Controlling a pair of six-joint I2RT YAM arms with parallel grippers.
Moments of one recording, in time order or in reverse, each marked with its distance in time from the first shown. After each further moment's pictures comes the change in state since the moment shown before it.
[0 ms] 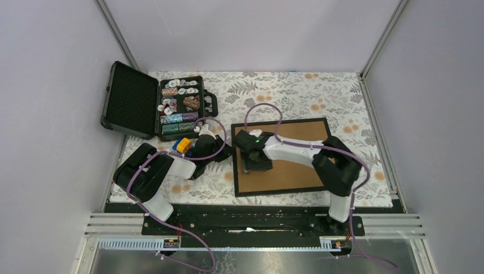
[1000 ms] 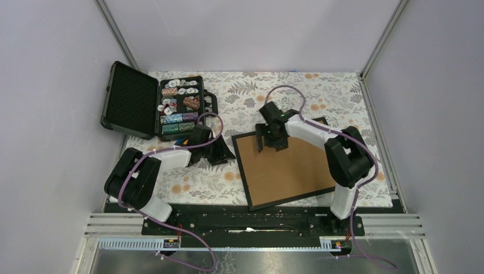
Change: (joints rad) left arm 0.109 -0.102 0.164 -0.560 0.340 0.108; right arm -0.332 -0.039 0.005 0.056 -0.229 -0.249
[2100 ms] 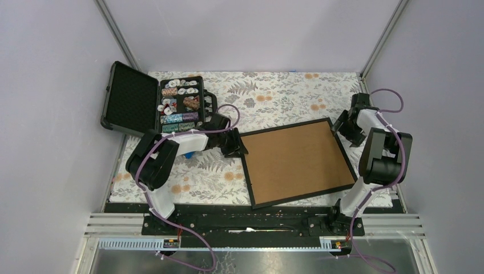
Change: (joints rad) left arm -0.106 0.235 0.320 -0.197 -0.014 -0.010; right arm -0.852 -0.119 -0.133 0.045 0.164 -0.080
